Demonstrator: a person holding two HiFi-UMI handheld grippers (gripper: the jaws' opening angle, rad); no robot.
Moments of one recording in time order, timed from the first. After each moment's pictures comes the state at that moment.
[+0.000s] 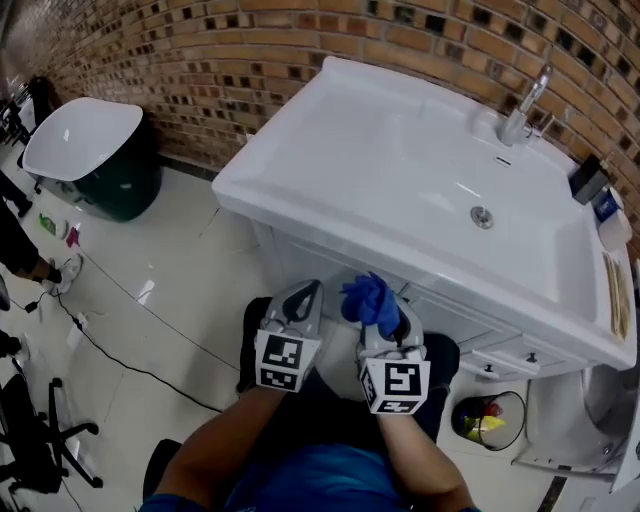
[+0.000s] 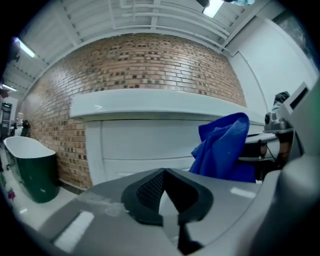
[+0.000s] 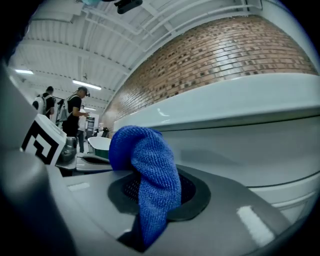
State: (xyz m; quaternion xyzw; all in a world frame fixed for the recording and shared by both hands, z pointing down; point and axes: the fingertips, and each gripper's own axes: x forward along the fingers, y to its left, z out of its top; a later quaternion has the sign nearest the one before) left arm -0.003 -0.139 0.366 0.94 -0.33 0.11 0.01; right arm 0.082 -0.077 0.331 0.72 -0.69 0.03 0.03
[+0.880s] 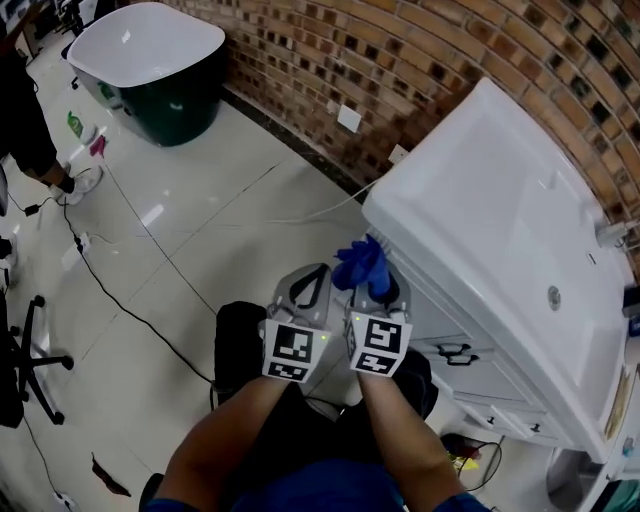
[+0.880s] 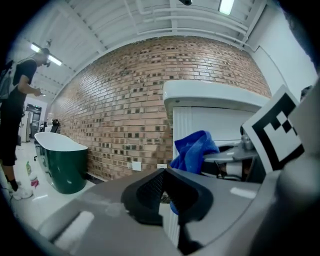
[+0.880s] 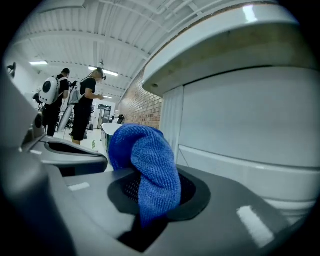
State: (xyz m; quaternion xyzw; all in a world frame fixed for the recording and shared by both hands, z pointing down) left arm -0.161 -0.258 0.399 0.89 -0.46 0.08 0.03; right arm -0.077 -0.274 0.391 0.66 -0.74 0.03 0.12
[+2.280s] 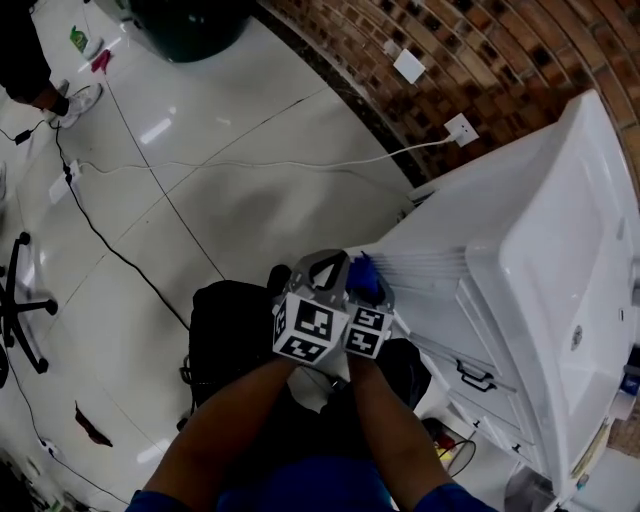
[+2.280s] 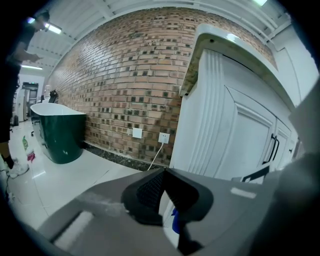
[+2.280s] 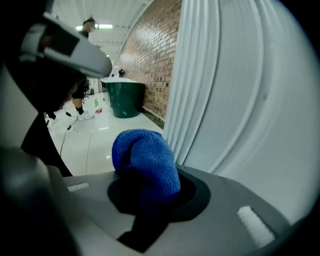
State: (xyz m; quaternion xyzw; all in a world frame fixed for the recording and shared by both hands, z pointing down) left arm -0.172 -0.294 0.533 0.87 -0.43 0.16 0.18; right arm -0.091 -0.274 0.639 0.61 -0.70 0.19 0.31
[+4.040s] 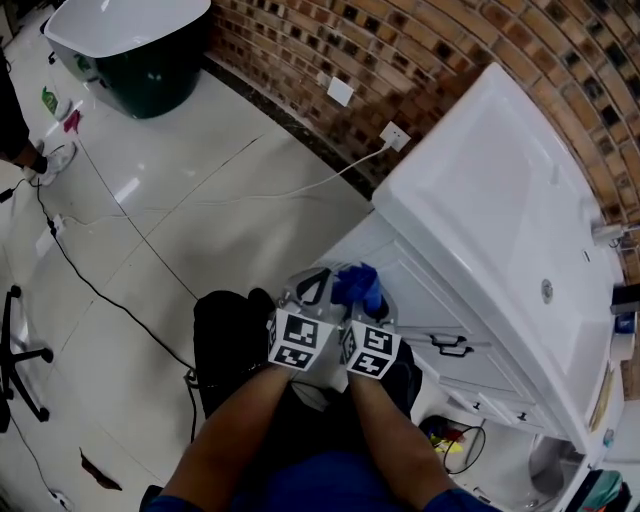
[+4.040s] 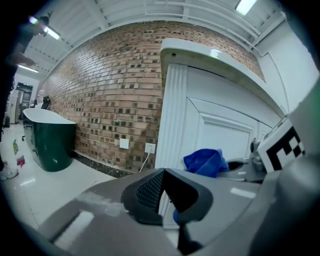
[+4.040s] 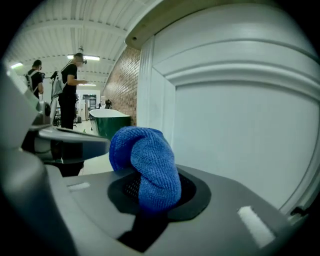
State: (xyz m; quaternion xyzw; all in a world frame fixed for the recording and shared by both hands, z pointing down) left arm -0.120 -0.250 0.509 0.90 -0.40 0.12 0.14; right arm -0.032 -0.234 0.521 0.69 -0.69 0.15 0.16
